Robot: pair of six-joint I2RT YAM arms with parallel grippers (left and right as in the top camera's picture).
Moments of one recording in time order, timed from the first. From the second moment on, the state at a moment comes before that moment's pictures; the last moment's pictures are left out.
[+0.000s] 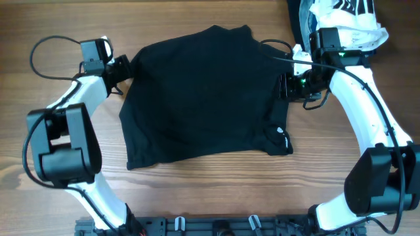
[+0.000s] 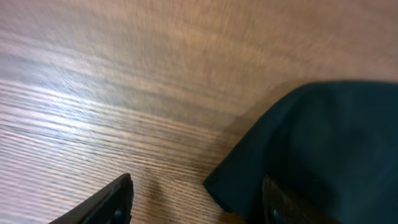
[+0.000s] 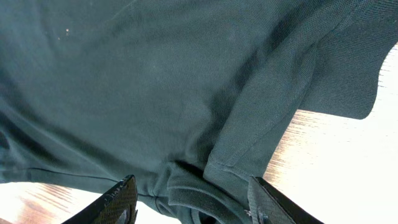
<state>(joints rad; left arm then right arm) 0.13 2.00 1.20 -0.12 0.07 -0.25 0.06 1.73 1.37 -1.02 -0.31 0.03</state>
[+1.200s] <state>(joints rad) 0.13 2.10 1.21 0.01 0.21 -0.23 0.06 1.73 1.37 -1.00 -0.31 0.03</state>
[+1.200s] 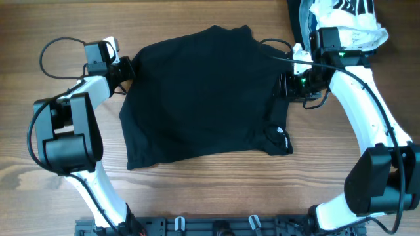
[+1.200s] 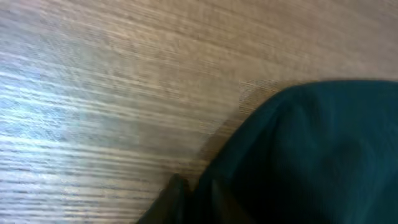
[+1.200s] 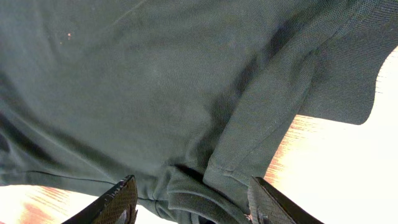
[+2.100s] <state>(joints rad) 0.13 2.10 1.25 -0.02 0.18 -0.20 0.06 1.73 1.37 -0.99 -0.31 0.03</state>
